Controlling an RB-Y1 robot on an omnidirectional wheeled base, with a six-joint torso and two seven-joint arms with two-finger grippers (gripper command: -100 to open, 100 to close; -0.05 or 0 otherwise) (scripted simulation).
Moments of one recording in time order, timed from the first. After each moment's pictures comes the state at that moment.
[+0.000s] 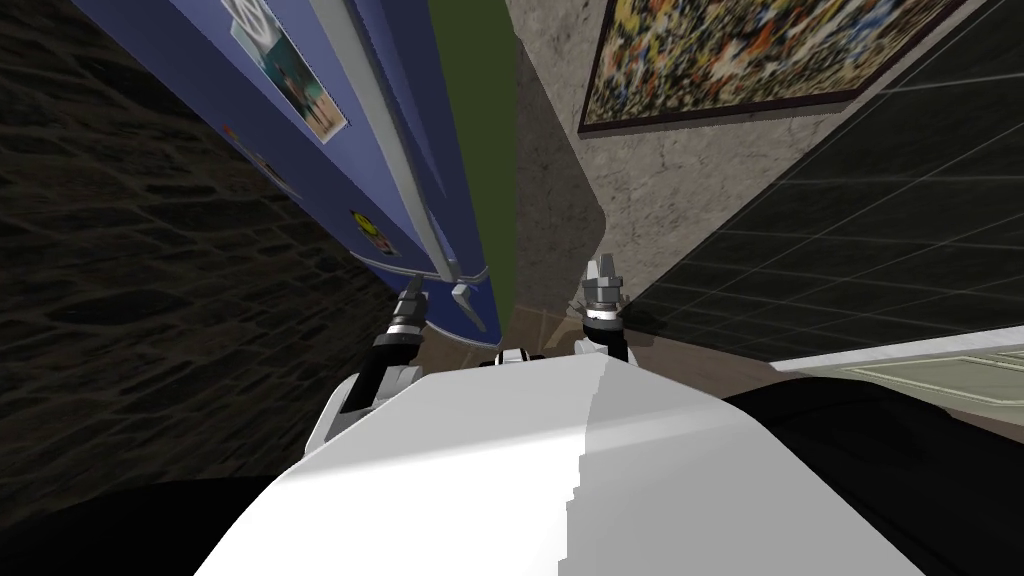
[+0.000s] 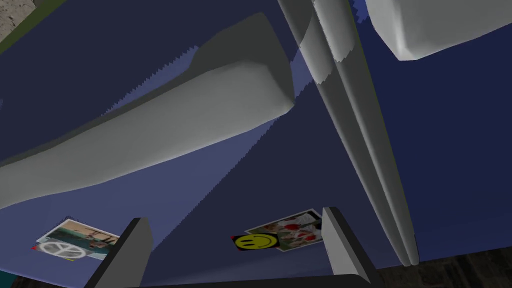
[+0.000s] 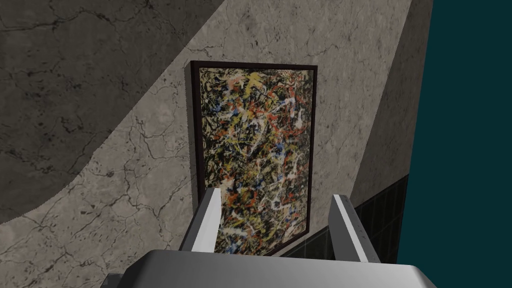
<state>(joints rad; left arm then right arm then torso) 0.56 0.28 0.03 -2.44 -0.01 0.10 -0.11 0.53 0.00 0.02 -2.28 0.06 -0.56 0.08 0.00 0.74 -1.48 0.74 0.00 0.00</state>
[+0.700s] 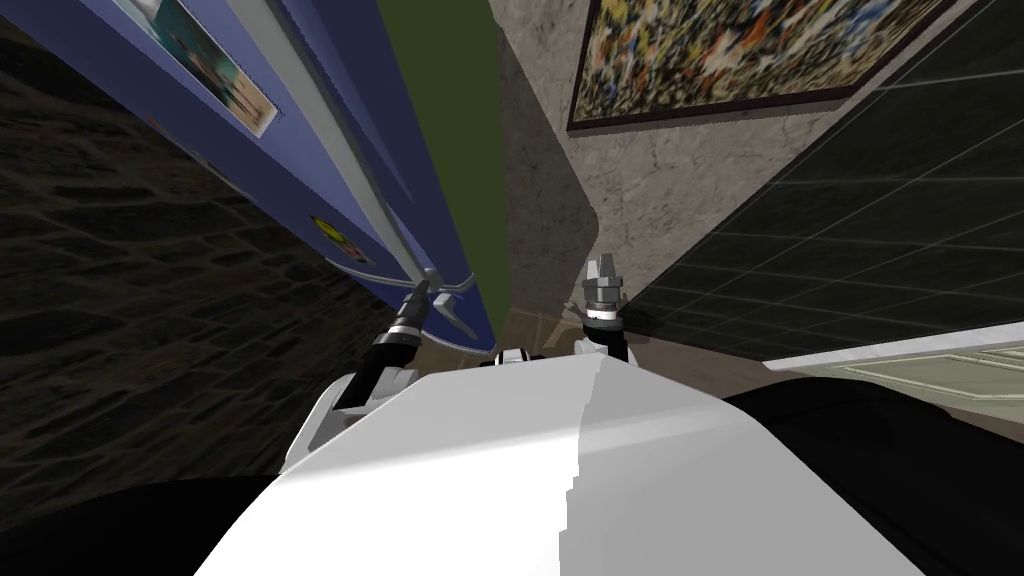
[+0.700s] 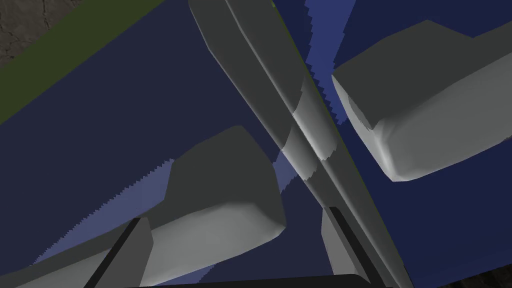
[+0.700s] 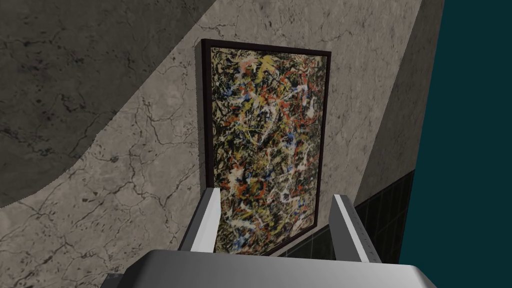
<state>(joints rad) 0.58 0.36 0.03 -2.48 -0.03 0.26 -0.11 0.53 0.00 0.02 -2.28 0.06 -0.56 0.08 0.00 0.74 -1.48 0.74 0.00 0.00</state>
